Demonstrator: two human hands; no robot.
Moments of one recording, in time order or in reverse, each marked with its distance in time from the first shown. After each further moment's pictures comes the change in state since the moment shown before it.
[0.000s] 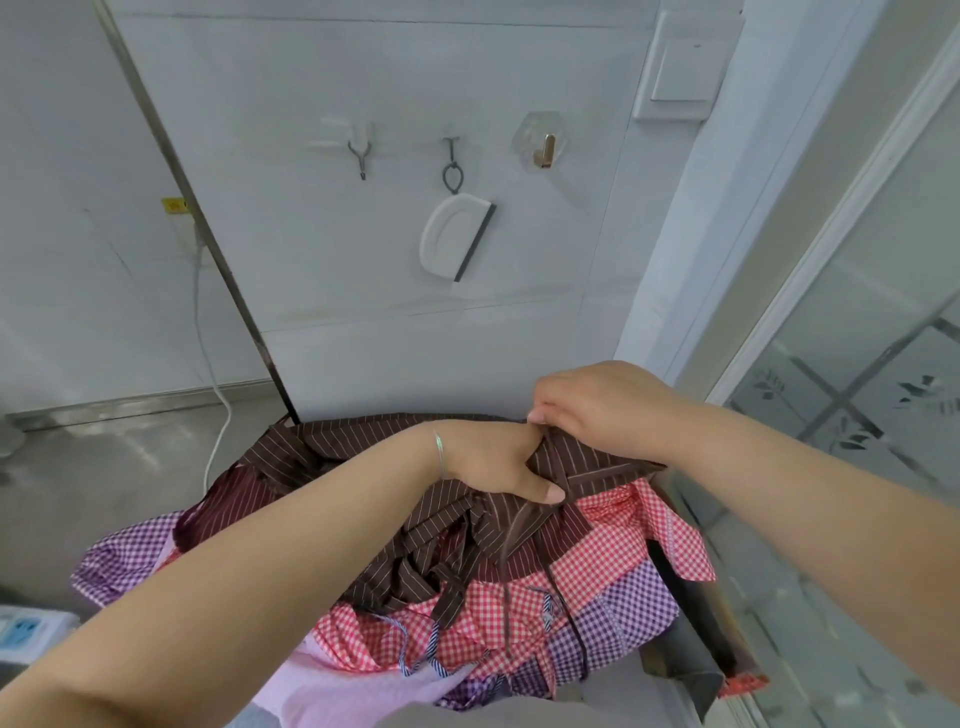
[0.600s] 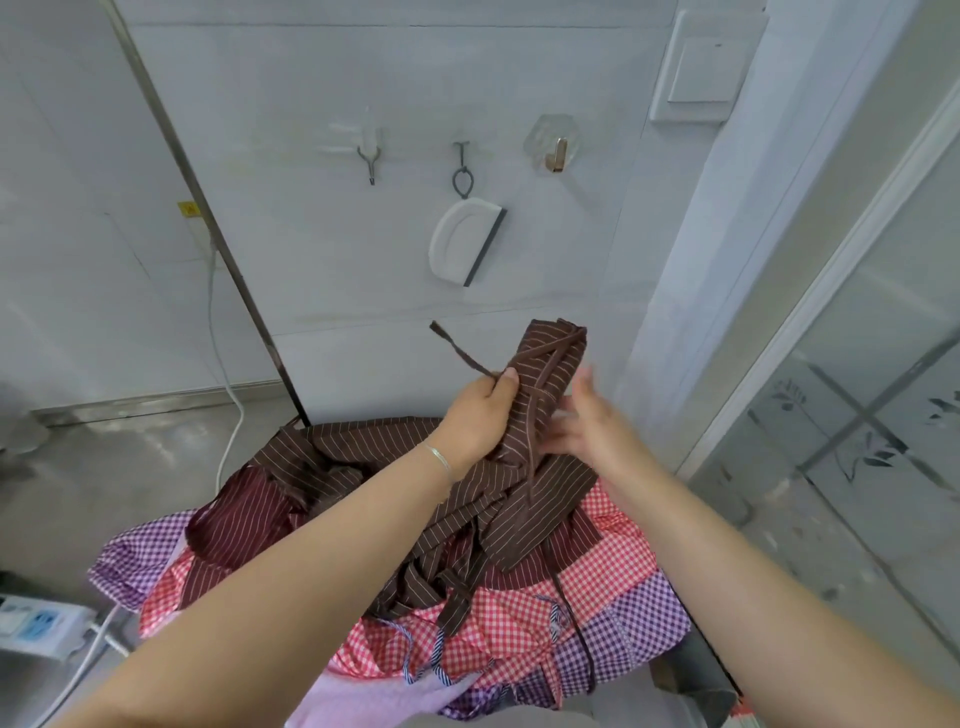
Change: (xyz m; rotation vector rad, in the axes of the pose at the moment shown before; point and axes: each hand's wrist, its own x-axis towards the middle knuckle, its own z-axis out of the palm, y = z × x) left_hand 0.025 -0.021 0.004 -0.822 0.710 -0.249; right_hand 0.002 -0.028 0.033 1.364 0.225 0.663
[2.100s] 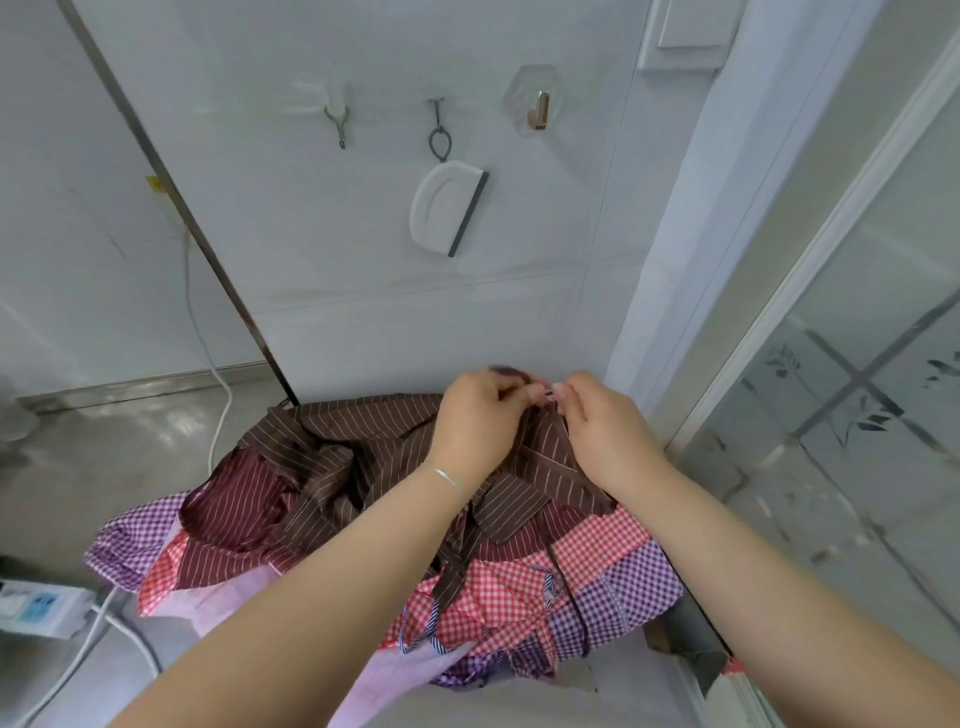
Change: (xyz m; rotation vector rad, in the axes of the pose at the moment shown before) left_hand -0.034 0.003 0.021 0.124 0.141 0.215; right_hand 0.000 0.034 -0.010 -0.659 0.188 -0.316
